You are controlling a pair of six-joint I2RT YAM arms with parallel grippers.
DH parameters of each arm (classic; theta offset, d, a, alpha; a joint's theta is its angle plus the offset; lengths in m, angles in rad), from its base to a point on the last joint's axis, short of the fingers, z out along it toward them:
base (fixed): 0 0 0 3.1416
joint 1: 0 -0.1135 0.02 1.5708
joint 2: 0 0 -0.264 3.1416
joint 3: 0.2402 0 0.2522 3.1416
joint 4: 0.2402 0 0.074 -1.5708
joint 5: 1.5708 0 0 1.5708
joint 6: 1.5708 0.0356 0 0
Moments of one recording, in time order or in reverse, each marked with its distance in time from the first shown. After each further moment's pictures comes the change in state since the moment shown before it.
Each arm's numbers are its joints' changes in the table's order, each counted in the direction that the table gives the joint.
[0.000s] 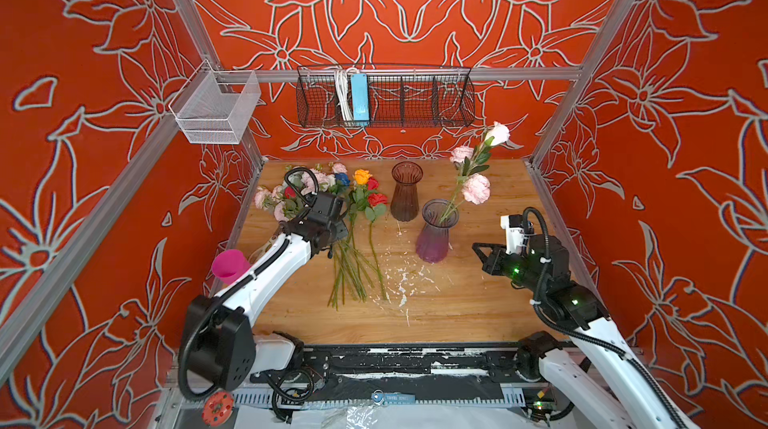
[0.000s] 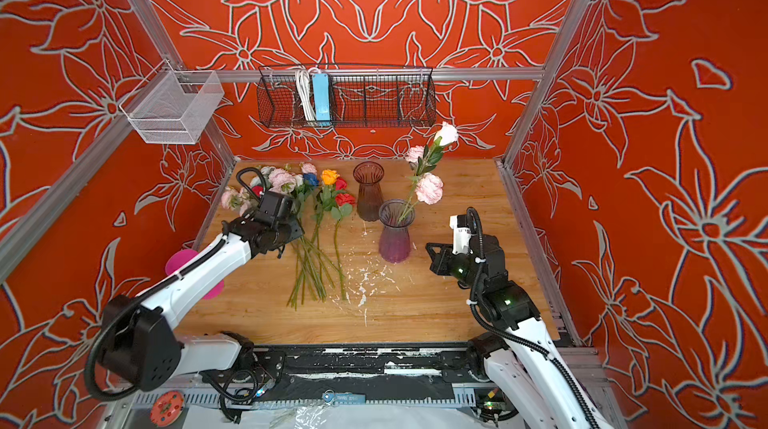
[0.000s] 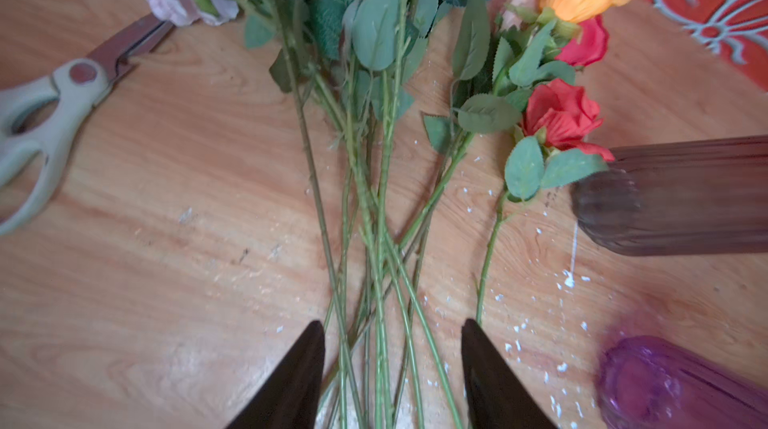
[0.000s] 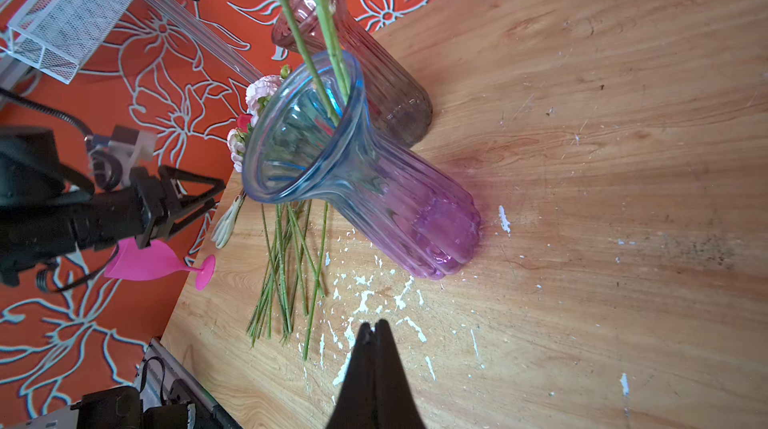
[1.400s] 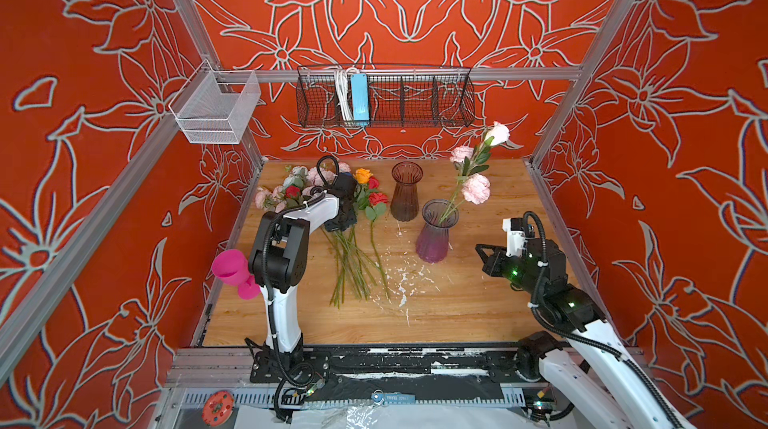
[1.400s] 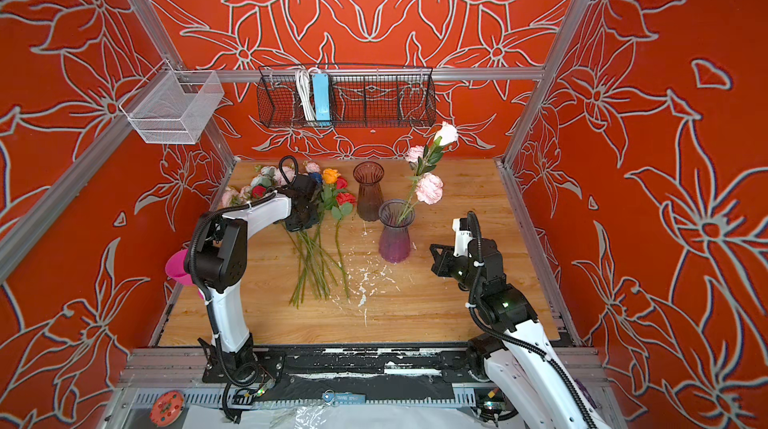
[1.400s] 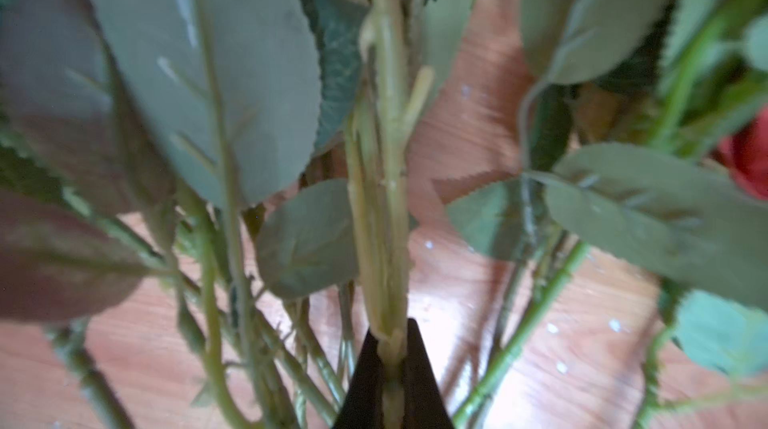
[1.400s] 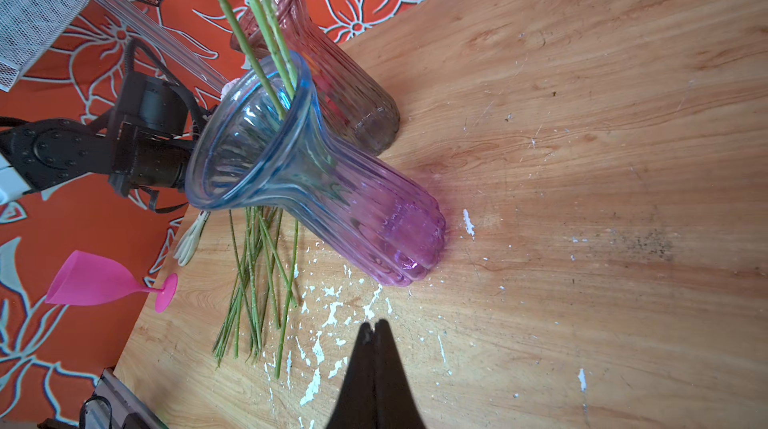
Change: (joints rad) left arm -0.062 0.558 0.333 0.011 0.076 0.209; right arm 0.000 -0.023 -0.055 -0.023 0.086 -0.019
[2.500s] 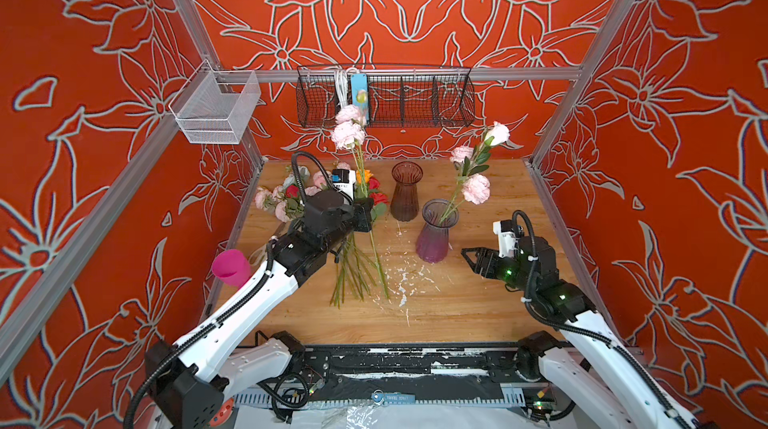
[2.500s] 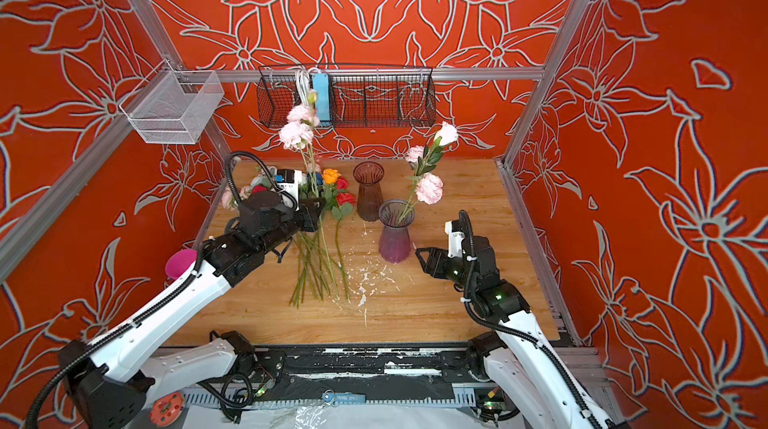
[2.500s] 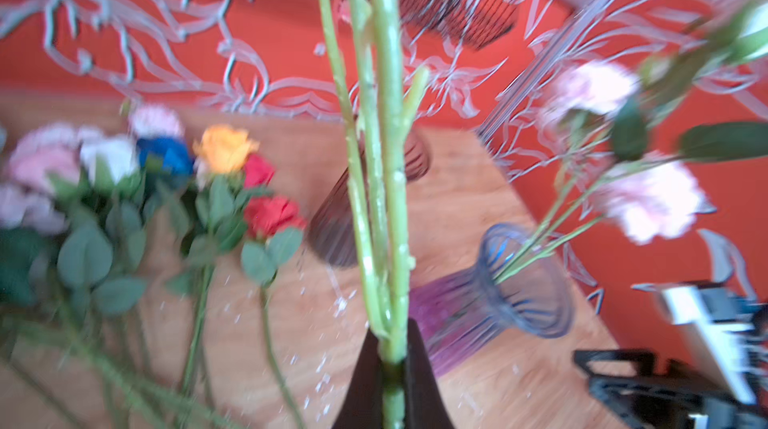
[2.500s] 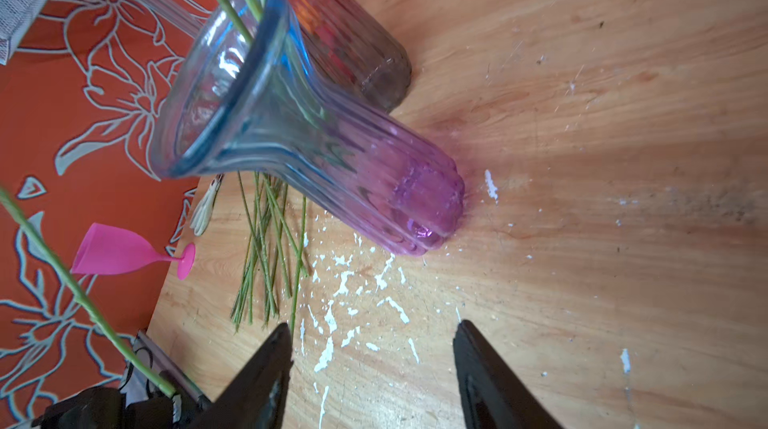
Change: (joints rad) left arm 0.320 -0.893 -0.370 -0.447 0.109 0.116; right arm 0.000 0.060 -0.031 -0.025 -0.127 0.030
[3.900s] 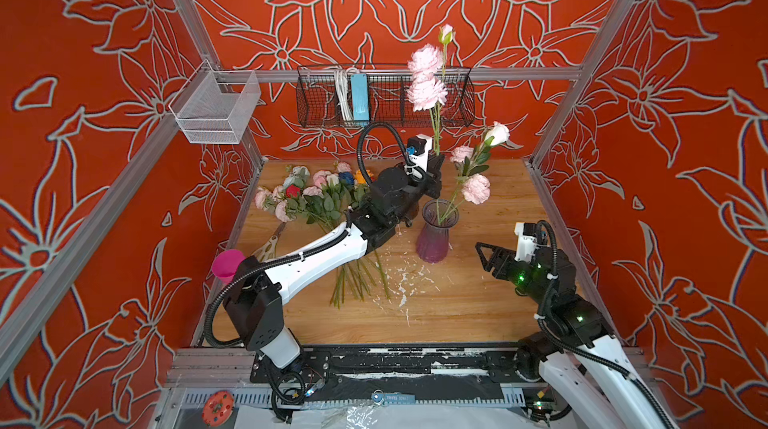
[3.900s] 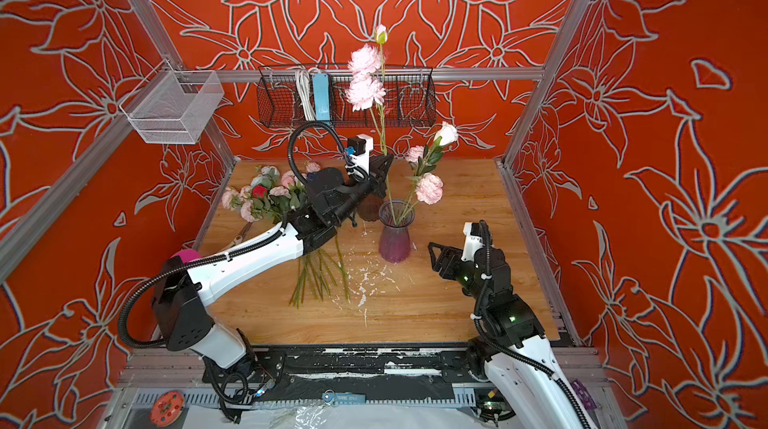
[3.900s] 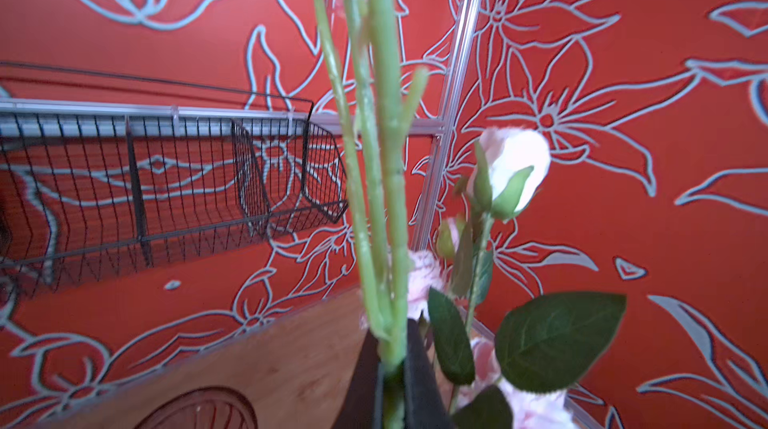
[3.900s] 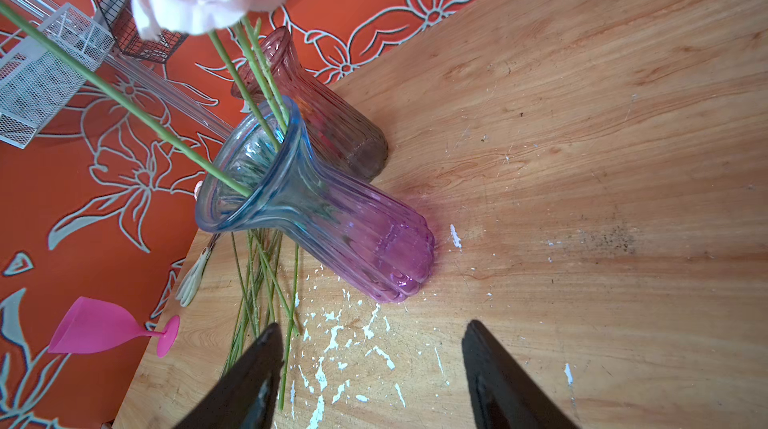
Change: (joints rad) left arm 0.238 0.541 0.314 -0.598 -0.114 0.292; right arm 0.000 -0.179 -0.001 0.039 0.221 0.045
